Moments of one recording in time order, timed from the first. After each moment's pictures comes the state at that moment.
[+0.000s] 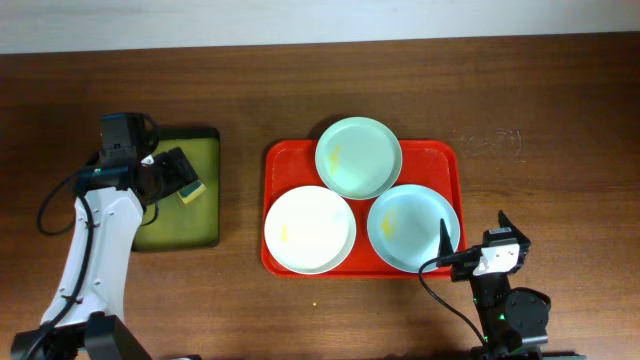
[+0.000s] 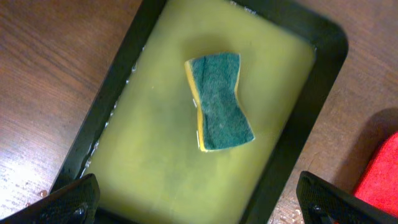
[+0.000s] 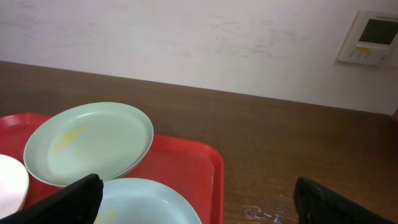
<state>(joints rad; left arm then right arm) 0.14 1.53 1.15 -0.74 -0.10 -0.34 0.07 0.01 0.01 -0.08 0.00 -0.10</state>
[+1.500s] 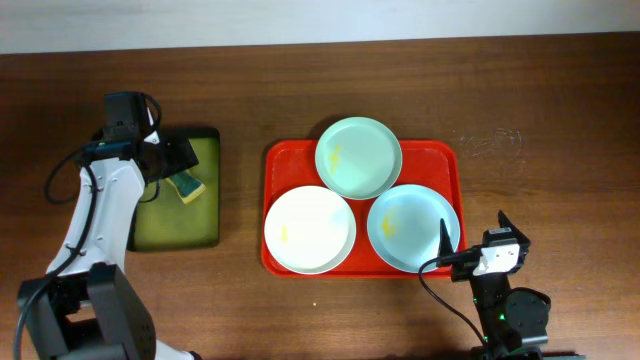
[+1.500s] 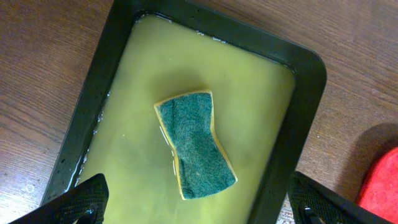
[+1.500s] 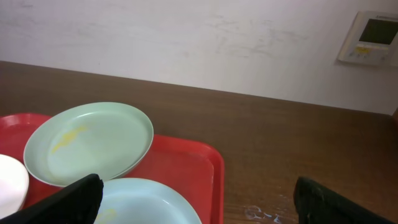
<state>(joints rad) 0.14 1.70 1.28 -0.69 -0.05 -0.25 0.07 0.01 0.01 -0.08 0.00 -0.10</state>
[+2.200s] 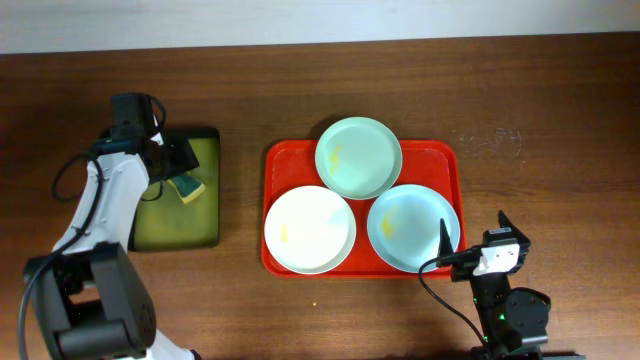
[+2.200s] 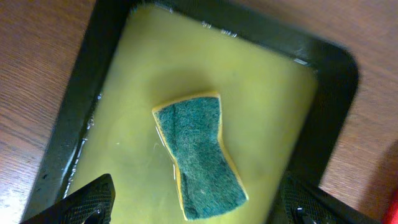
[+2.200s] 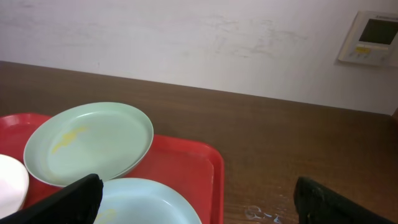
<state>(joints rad) 0.14 1.78 1.28 -0.66 -0.06 -0.25 0.07 0.01 0.01 -0.08 0.00 -0.10</state>
